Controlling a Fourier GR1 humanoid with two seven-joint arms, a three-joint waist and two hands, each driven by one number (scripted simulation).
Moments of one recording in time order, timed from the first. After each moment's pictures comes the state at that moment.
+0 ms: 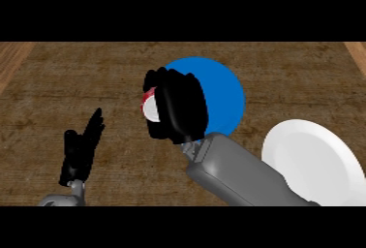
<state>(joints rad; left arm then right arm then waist) -0.03 0.16 -0.09 -1.47 -0.03 0.19 0.22 -0.82 0.00 0.62 -1.39 0.91 -0.21 0.76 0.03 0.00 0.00</state>
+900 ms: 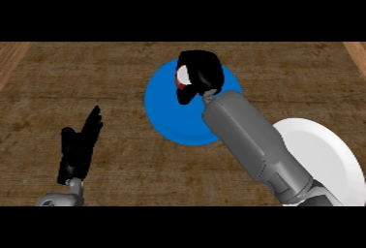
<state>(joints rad) -0.04 0.15 -0.07 -1.49 -0.04 0.18 0.24 -1.01 -0.01 0.38 -0.77 0.74 -0.22 0.45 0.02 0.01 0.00</state>
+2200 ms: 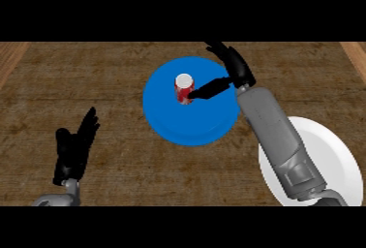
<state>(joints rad) -0.04 0.15 -0.03 -1.47 -0.04 0.16 0.22 -0.94 -0.03 -0.05 -0.67 0.25 -0.01 -0.16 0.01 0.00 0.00</state>
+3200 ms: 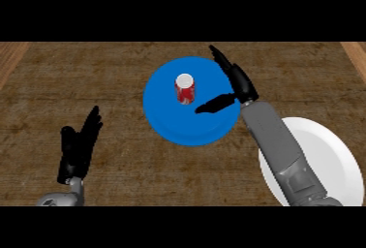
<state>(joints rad) -0.04 0.11 -0.03 -1.48 -0.08 0.15 0.24 -0.86 -0.03 -0.06 -0.58 0.25 0.00 -0.36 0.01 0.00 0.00</state>
